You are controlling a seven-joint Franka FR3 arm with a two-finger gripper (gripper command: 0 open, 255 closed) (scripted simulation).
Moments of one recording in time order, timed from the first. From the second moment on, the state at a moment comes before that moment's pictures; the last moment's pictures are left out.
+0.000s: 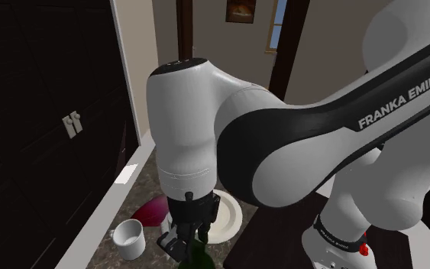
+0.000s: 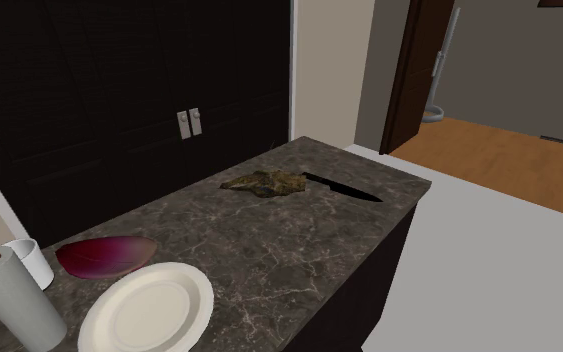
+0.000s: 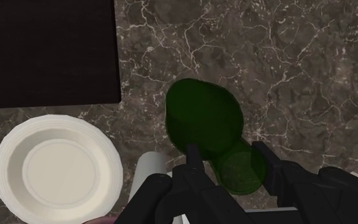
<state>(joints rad) 0.36 -0.29 0.52 -2.34 0.28 2.03 0.74</state>
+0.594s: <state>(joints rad) 0.36 -0.29 0.52 -2.34 0.28 2.03 0.74</state>
